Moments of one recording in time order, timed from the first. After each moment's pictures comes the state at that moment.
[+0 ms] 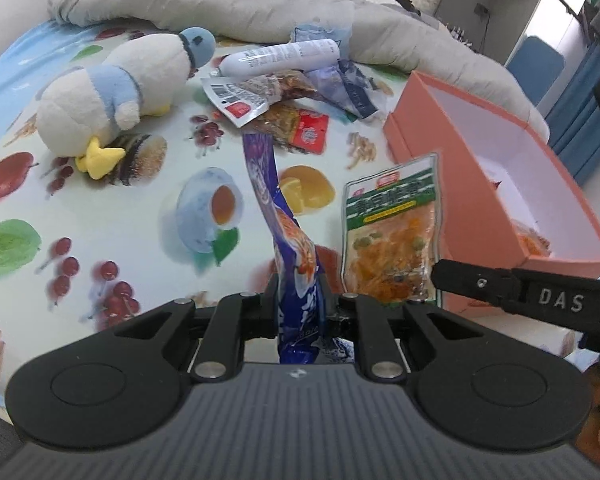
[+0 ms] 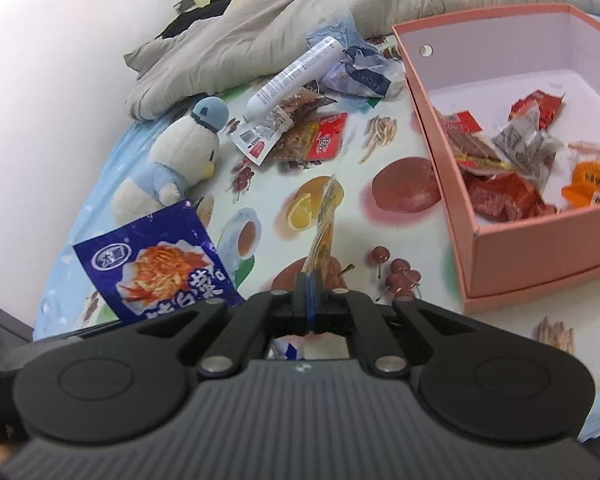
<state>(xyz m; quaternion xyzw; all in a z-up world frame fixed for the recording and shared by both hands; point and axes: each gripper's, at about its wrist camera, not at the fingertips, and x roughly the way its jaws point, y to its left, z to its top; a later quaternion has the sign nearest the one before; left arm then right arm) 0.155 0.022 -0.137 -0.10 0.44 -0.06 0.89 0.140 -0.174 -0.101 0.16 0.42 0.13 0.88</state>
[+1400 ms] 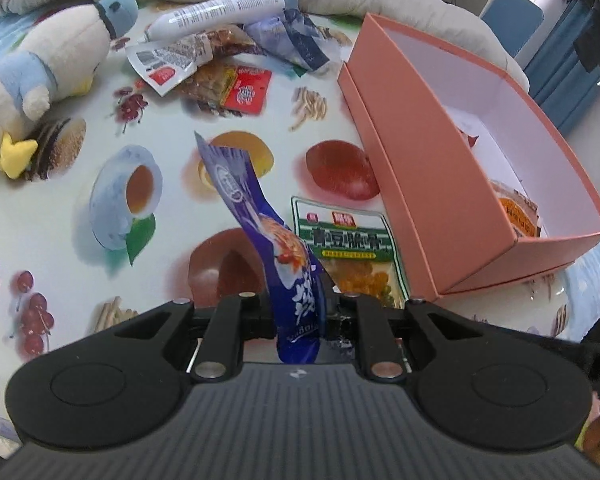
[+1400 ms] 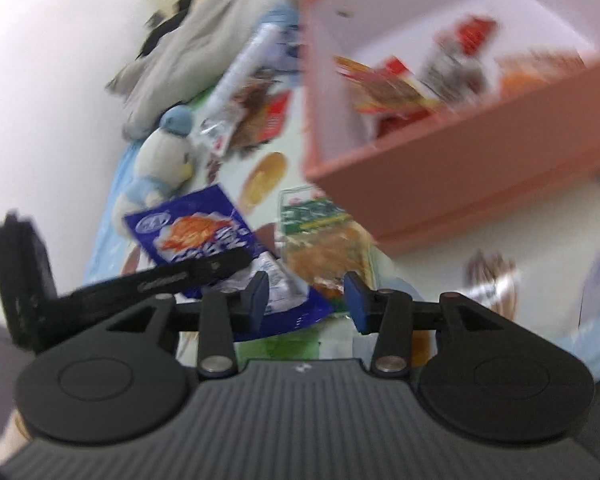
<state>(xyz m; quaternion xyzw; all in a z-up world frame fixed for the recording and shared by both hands) 0.196 -0.031 -0.170 -0.08 0.49 -0.11 0.86 0.116 -0.273 -0.151 0.32 0.46 0.13 0.82</state>
